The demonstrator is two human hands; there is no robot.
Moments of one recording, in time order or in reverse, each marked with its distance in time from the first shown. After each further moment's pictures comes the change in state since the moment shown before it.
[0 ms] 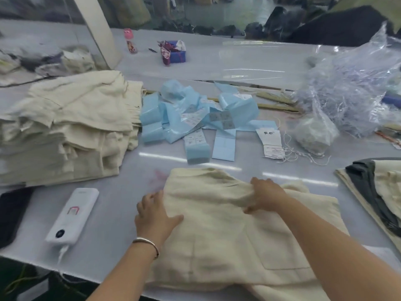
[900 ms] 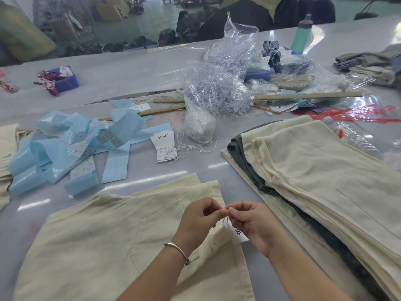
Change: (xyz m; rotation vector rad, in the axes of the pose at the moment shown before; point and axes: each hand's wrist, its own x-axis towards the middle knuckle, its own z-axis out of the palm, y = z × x) left_hand -0.146 0.324 0.114 -0.752 -0.584 0.642; right_hand -0.203 0.189 0.024 2.120 0.188 0.238
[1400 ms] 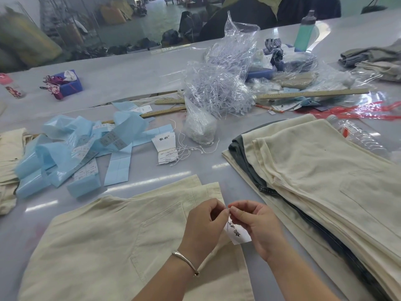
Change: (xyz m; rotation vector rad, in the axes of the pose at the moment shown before) left_hand -0.010 0.023 0.018 0.173 0.151 0.096; right_hand 0.002 0.005 -0.005 0.031 0.055 -0.107
